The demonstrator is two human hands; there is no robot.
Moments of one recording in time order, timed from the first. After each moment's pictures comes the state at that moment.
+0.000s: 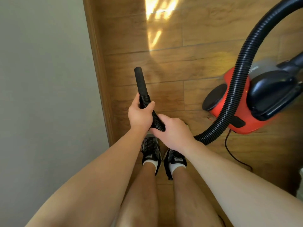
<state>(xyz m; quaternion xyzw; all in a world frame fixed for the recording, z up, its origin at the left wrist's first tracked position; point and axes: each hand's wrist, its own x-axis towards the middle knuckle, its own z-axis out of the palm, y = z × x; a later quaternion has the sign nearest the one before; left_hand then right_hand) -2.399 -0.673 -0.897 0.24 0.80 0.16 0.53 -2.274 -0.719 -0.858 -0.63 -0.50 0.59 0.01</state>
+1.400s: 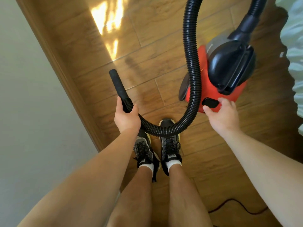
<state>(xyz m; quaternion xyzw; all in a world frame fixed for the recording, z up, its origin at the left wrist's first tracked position) -2.341 -0.681 -0.893 0.33 0.81 0.10 0.47 -2.094 -0.800 -0.883 -0.90 -0.19 0.38 0.06</state>
